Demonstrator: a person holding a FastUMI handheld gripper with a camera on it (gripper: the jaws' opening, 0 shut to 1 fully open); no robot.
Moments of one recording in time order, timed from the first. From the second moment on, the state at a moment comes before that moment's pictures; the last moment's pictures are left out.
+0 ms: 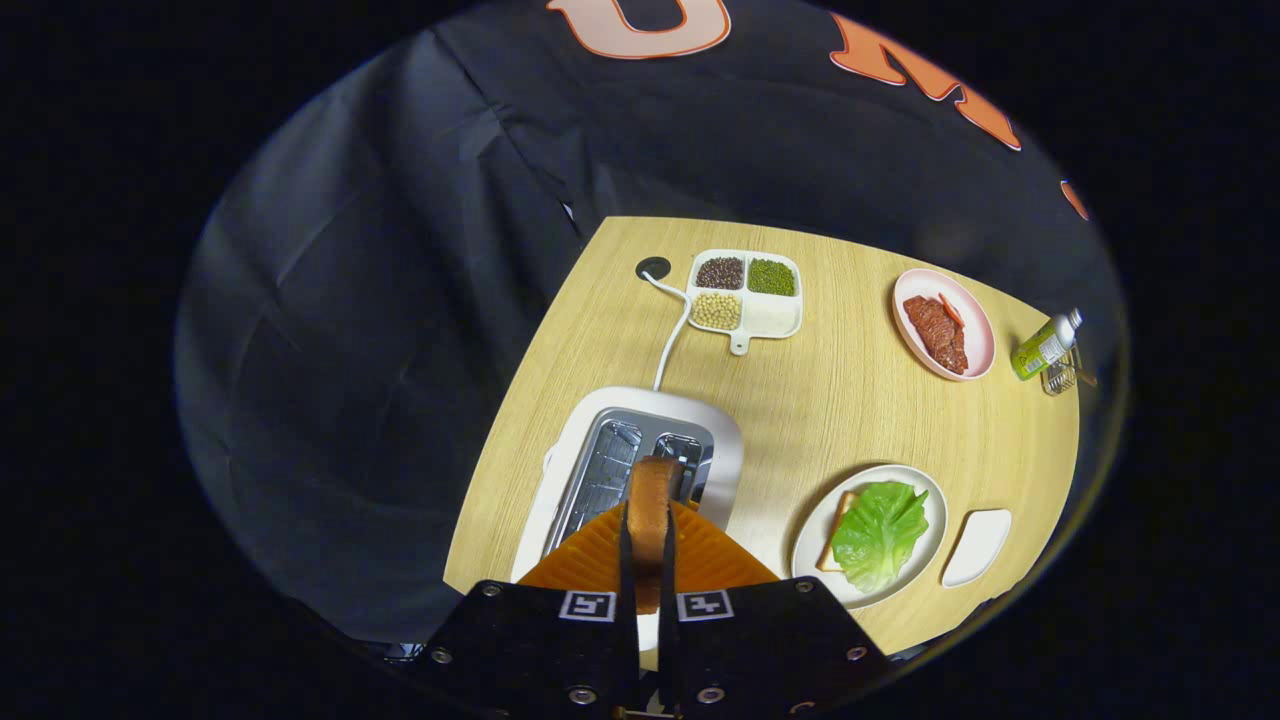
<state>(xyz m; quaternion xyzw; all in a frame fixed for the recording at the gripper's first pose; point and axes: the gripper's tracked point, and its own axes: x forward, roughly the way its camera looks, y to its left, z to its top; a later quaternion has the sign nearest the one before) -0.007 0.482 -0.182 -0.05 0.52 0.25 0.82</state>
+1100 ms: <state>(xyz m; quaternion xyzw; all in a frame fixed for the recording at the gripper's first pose) -0.002 0.380 -0.108 -0.02 0.45 0.28 0.84</state>
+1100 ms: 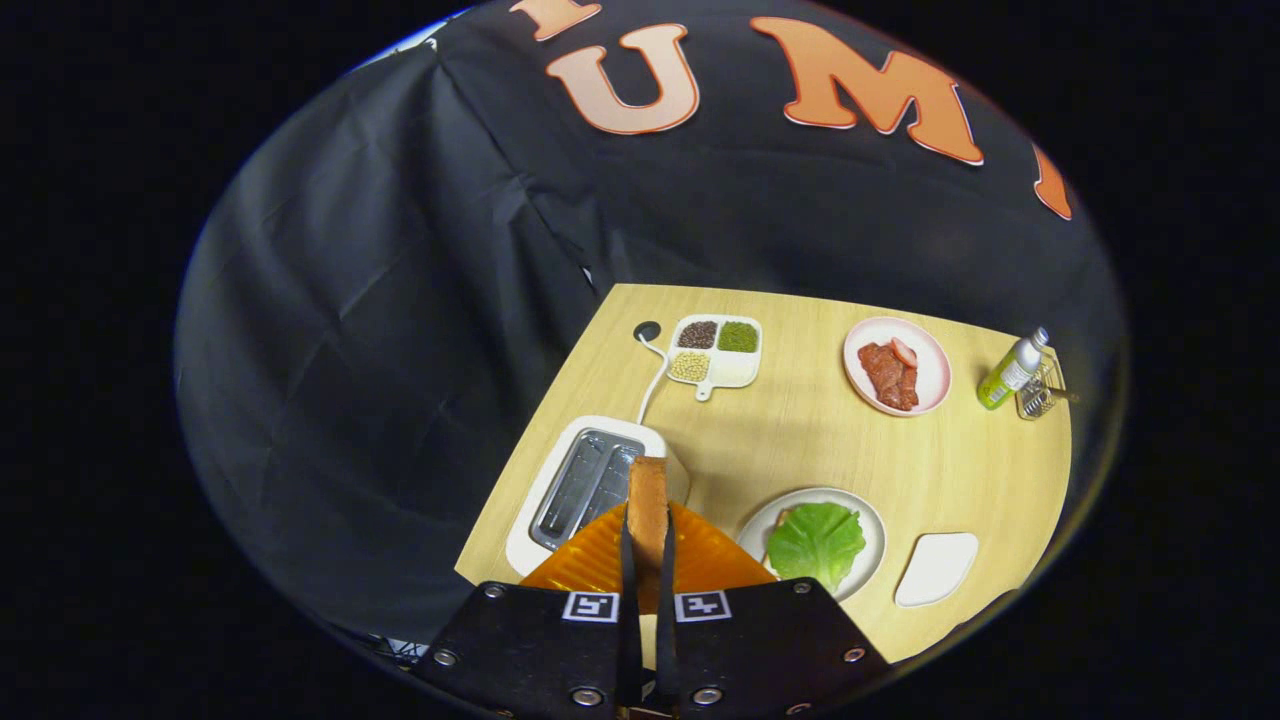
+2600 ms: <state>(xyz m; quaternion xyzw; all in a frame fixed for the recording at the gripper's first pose) 0.046 0.261 -0.295 0.11 0.55 0.30 0.77</state>
